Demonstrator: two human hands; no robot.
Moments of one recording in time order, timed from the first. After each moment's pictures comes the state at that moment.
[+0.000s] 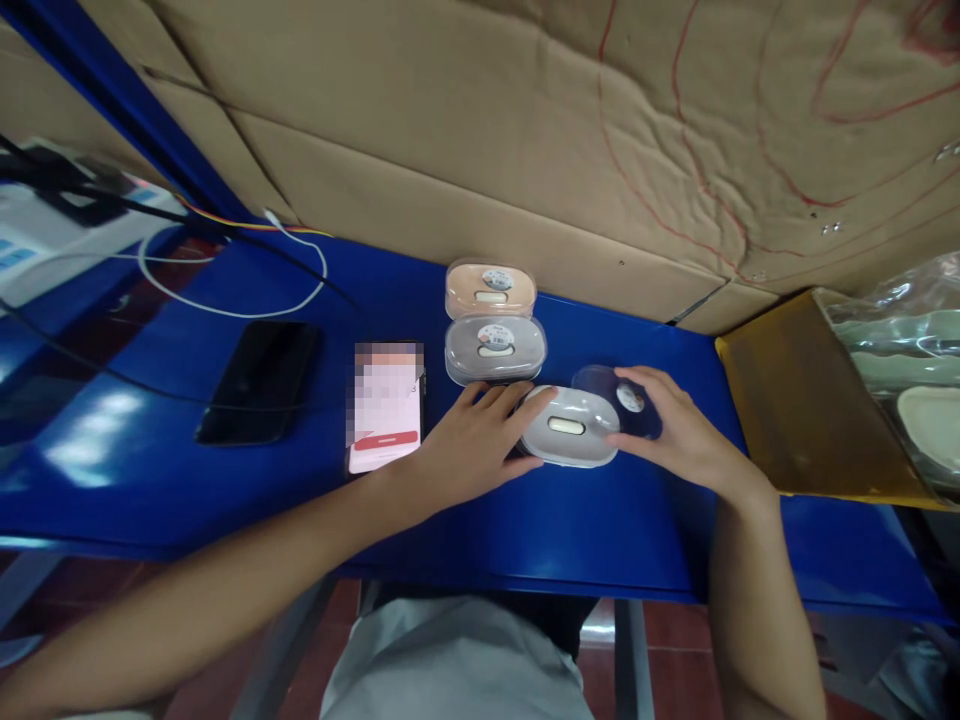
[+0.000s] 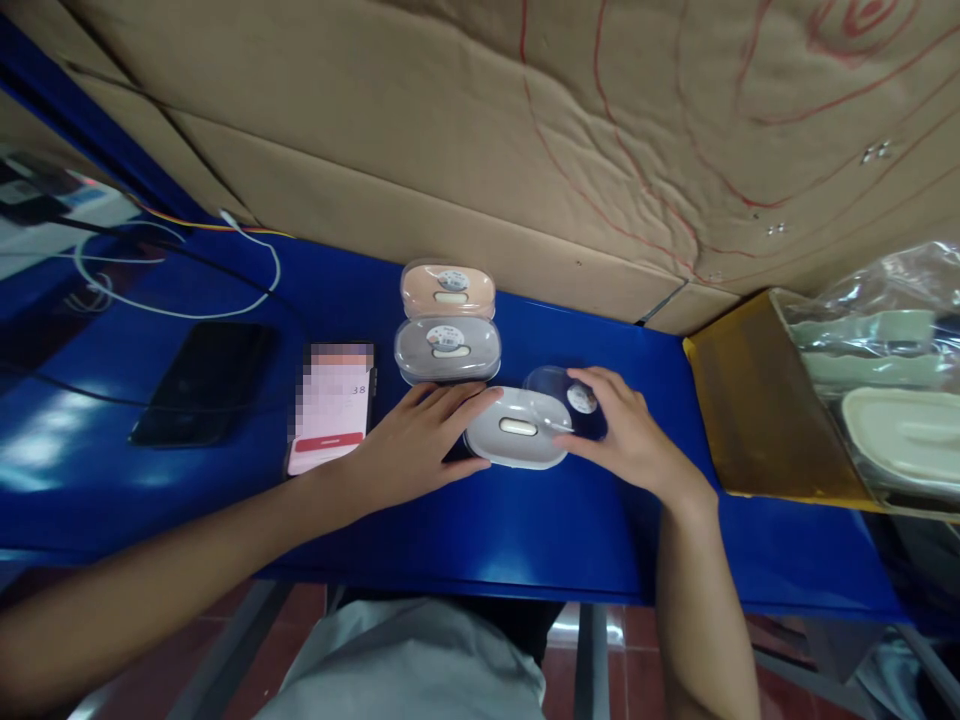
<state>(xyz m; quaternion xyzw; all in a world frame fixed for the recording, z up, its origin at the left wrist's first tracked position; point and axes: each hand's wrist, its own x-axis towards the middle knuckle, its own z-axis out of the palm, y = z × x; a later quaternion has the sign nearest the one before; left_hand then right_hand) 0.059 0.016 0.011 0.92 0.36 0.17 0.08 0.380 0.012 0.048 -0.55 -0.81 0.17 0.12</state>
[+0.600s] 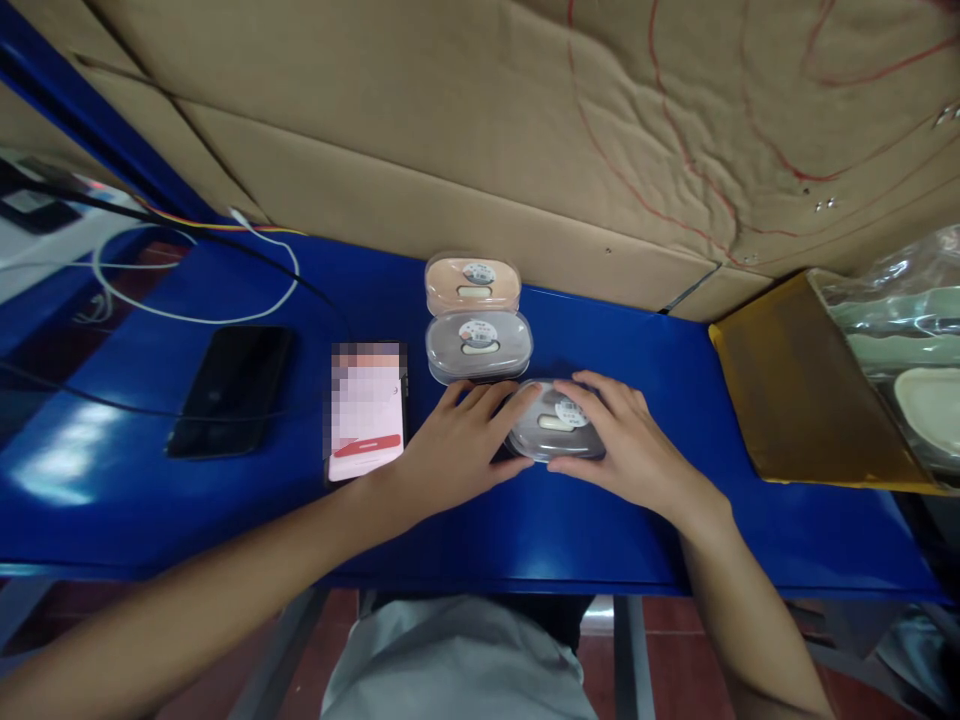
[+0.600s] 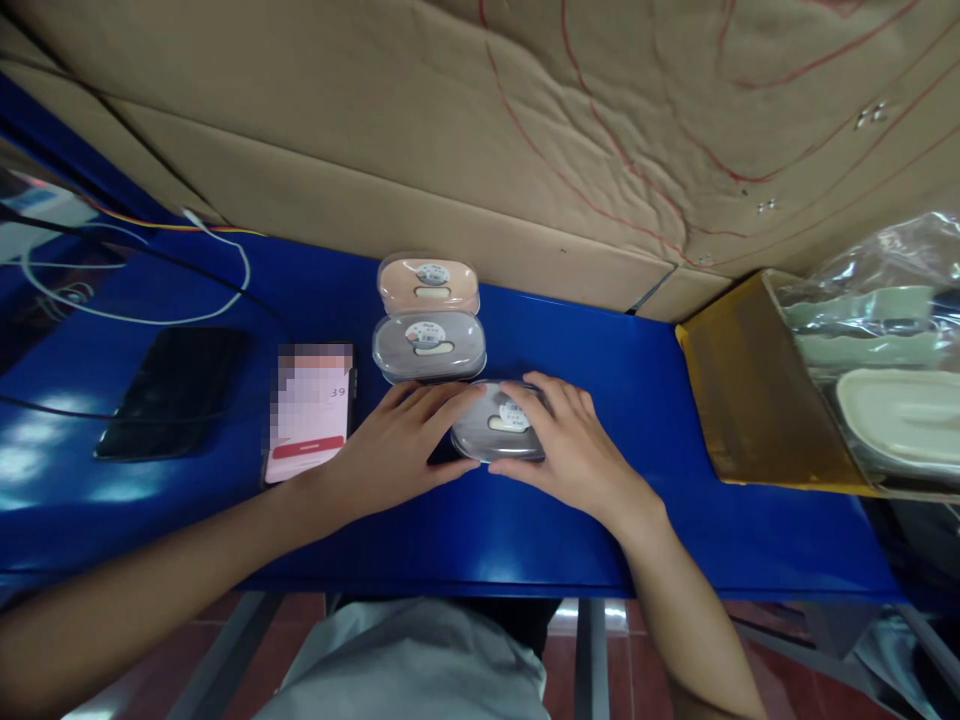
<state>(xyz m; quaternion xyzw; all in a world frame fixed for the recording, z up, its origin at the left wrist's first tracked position) 0.059 0.015 0.007 0.91 0.37 0.19 0.07 0.322 -0.009 0.048 -0.50 -0.85 0.13 0.09</state>
